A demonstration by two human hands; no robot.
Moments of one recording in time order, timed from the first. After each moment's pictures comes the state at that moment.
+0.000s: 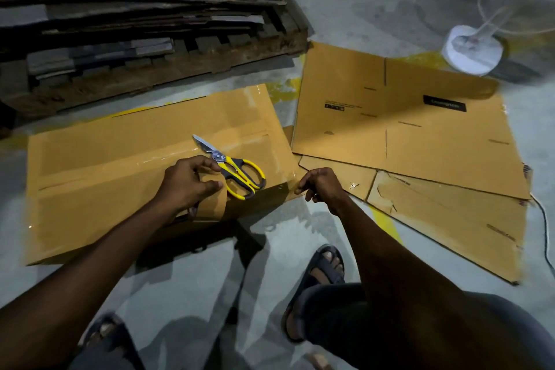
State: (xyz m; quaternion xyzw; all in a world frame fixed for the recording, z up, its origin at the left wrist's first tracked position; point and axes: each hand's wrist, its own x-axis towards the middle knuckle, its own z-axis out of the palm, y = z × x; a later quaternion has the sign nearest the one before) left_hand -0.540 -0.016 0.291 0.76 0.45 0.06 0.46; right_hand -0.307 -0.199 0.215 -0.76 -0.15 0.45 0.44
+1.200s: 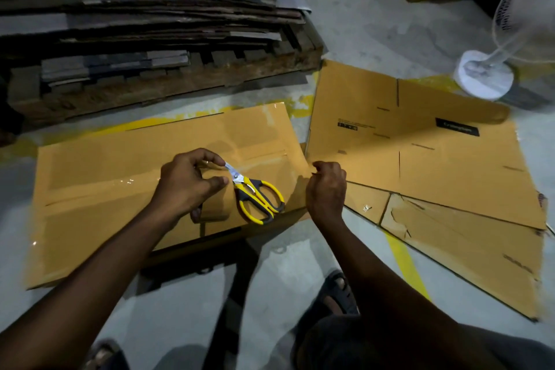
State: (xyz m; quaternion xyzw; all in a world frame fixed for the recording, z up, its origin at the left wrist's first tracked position) left_hand -0.539 0.020 0.321 0.75 0.46 0.12 0.46; right_hand -0.331 -0.133 0.195 -0.91 -0.31 -0.03 0.28
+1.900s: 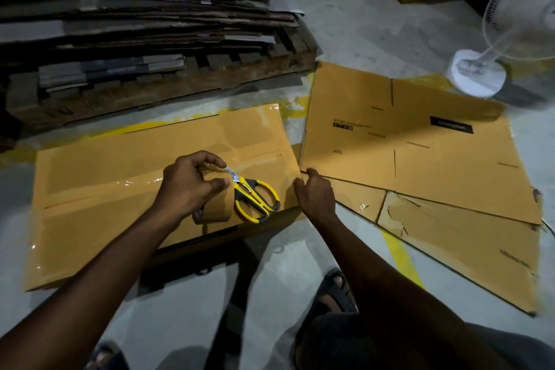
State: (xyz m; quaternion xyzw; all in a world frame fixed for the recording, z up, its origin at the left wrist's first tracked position) left_hand -0.535 0.007 0.327 0.75 0.46 0.12 0.46; right_hand -0.331 -0.138 0.192 -0.91 -0.31 0.15 0.23
